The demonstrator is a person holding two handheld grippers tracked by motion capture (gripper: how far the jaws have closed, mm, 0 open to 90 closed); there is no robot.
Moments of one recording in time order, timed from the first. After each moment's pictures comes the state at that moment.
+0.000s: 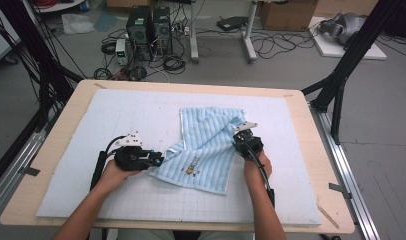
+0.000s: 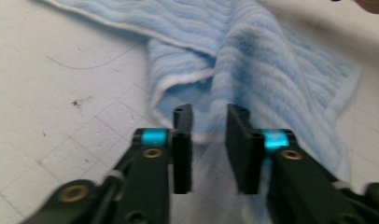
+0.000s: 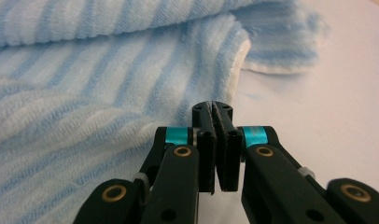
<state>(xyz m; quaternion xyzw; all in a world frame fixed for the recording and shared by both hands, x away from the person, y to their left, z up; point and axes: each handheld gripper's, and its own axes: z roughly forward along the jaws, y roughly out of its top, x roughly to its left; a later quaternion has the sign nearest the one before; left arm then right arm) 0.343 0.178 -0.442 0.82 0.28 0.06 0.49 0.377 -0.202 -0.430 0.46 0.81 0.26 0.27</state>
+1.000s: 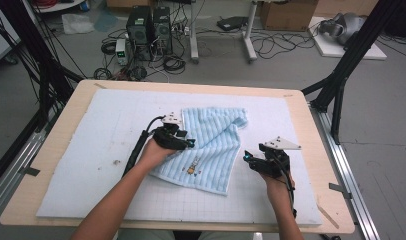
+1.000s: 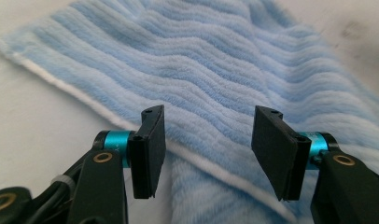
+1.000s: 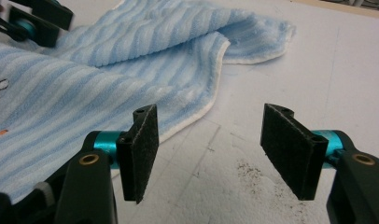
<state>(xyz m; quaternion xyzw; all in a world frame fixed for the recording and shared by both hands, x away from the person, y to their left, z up) 0.416 0.073 -0.441 0.84 0.32 0.09 0.44 0.311 -0.267 -0.418 0.46 0.75 0.42 0.24</state>
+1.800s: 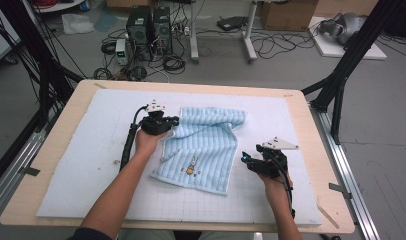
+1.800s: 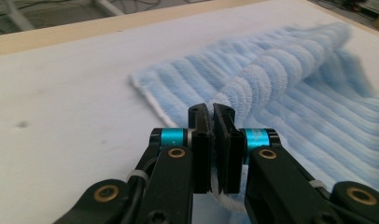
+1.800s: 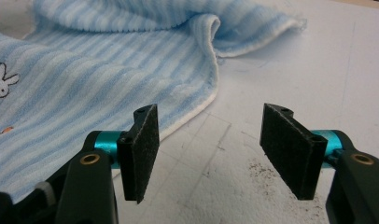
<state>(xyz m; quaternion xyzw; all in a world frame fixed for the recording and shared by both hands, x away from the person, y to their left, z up) 0.449 0.126 -0.438 0.75 0.40 0.17 0.50 0.313 -0.262 -0.423 0.46 0.75 0.42 0.22</state>
